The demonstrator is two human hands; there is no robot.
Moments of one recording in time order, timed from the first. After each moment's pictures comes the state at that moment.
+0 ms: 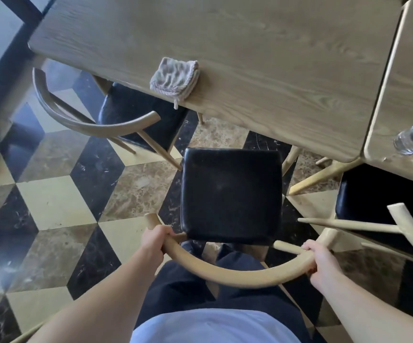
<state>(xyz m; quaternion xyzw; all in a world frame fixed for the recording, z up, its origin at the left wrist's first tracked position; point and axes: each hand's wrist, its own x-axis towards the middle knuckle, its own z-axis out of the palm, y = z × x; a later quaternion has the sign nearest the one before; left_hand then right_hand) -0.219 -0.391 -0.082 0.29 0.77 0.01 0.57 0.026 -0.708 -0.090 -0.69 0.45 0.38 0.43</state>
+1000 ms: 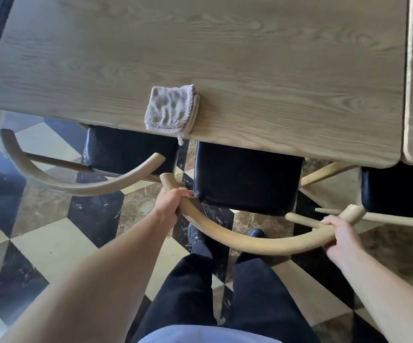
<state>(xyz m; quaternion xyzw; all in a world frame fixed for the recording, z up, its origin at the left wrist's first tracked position) -0.074 -0.193 -0.094 0.42 0.63 -0.06 0.65 0.072 -0.574 -0.110 -0.60 0.53 0.25 0.54</state>
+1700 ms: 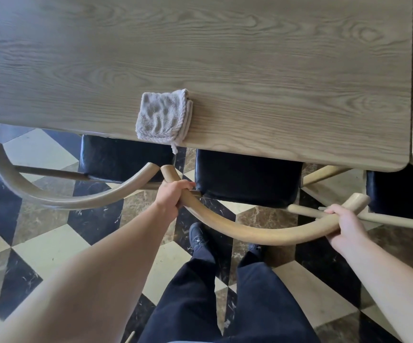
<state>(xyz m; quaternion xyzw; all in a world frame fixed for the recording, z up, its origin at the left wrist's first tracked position) -0.027 -0.177 -0.106 0.43 0.63 -0.07 0.64 0.111 -0.554 -0.103 -0.59 0.53 0.26 0.55</state>
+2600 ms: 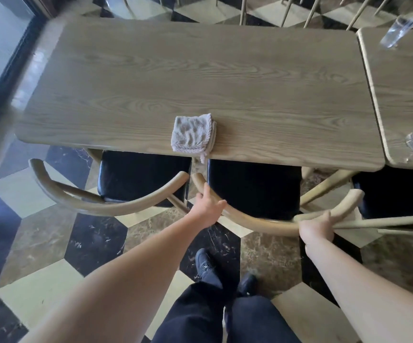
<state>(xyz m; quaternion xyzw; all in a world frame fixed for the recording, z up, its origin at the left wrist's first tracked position) -0.066 -0.187 -0.045 0.76 0.36 -0.29 0.46 0.003 -0.436 -0.042 -0.85 0.37 0.20 0.31</state>
